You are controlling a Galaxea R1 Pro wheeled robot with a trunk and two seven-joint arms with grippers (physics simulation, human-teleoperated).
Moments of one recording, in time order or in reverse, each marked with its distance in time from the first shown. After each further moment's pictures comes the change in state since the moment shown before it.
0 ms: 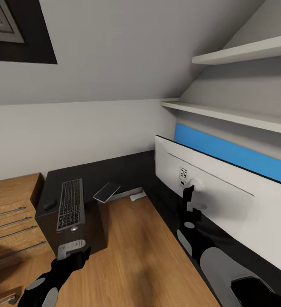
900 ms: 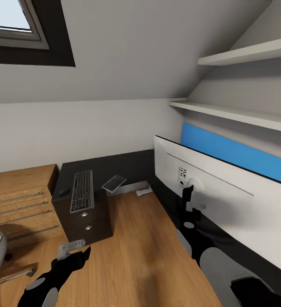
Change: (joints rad) left arm 0.000 0.000 0.001 0.000 0.000 0.000 0.000; right arm 0.000 0.001 0.012 0.001 -0.006 -0.001 -0.002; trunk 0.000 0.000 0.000
